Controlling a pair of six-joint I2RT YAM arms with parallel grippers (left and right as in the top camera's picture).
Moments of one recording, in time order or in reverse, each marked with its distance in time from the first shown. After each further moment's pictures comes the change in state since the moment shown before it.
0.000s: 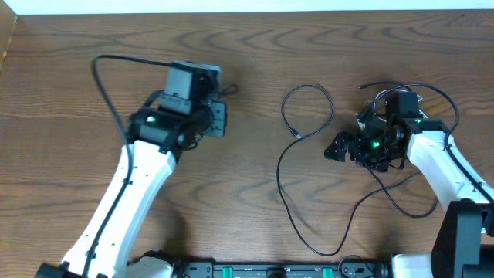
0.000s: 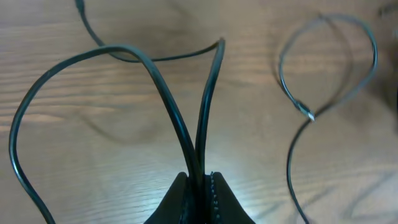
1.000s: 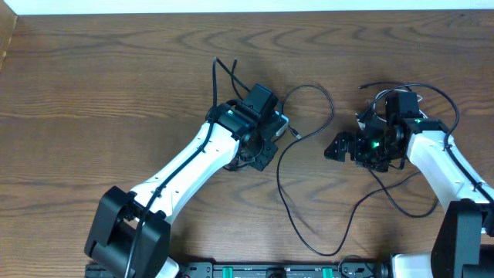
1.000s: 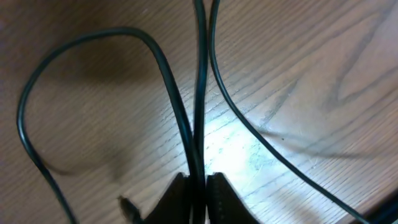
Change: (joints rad) left arm -0.262 0.278 0.000 -0.084 0.119 0.206; right arm 0.000 0.000 0.000 0.000 0.000 0.000
